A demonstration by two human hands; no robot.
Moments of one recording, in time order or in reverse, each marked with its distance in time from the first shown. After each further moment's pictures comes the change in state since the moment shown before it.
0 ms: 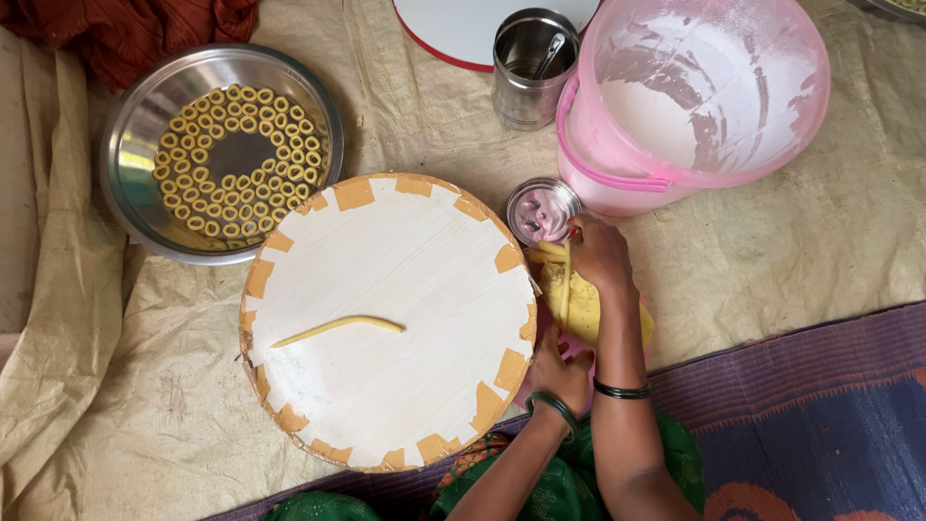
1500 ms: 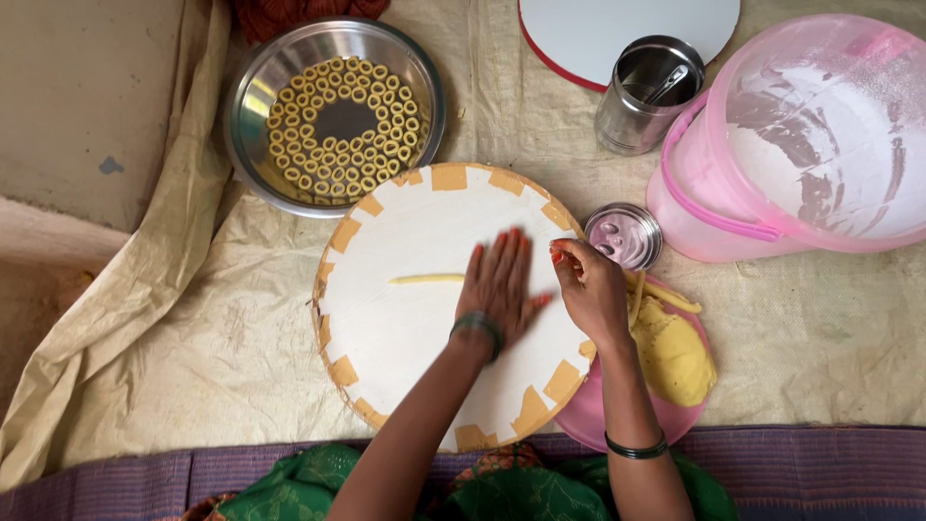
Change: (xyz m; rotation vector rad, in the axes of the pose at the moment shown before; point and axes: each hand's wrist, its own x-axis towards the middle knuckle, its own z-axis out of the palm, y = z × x) left_hand 0.065 0.059 -0.175 1.422 0.074 0.463; right_hand -0.060 -0.130 0.009 0.420 -0.005 -0.278
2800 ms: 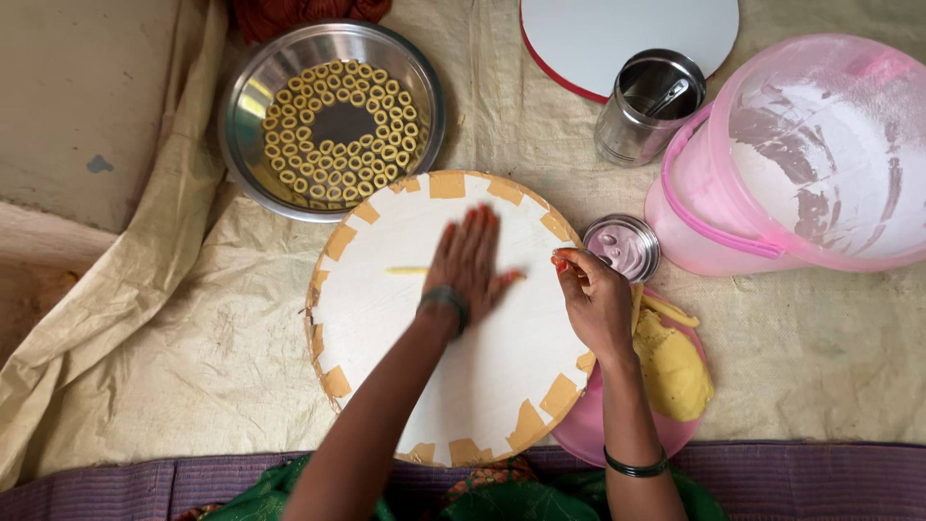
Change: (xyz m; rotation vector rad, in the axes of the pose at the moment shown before) left_hand 0.027 -0.050 -0.015 -0.002 0.011 -0.013; right_hand 0.002 -0.005 -0.003 0.054 0.037 -0.005
